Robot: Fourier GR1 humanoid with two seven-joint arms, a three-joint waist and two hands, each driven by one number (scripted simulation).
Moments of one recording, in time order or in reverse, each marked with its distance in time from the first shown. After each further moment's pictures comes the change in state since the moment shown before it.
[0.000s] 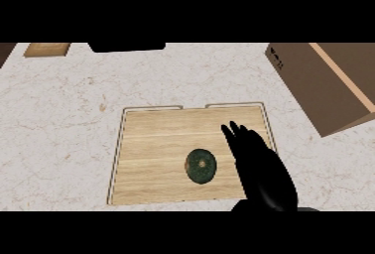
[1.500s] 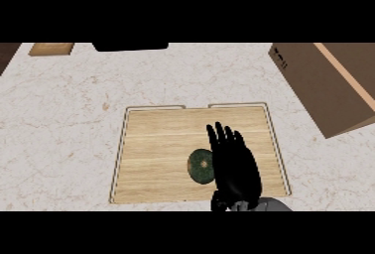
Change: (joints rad) left arm 0.058 0.138 -0.093 0.013 -0.008 0.069 -0.043; right arm -0.025 0.192 0.022 0.207 0.144 0.029 0.049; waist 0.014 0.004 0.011
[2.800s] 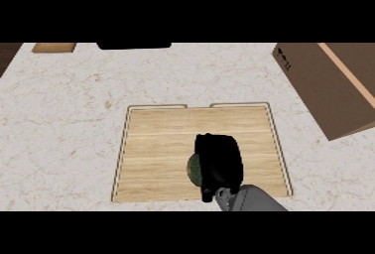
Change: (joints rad) left arm -0.075 0.013 -0.029 0.034 0.083 -0.014 -0.034; right arm -0.072 0.089 -0.015 0.153 0.107 -0.012 -0.069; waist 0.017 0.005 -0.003
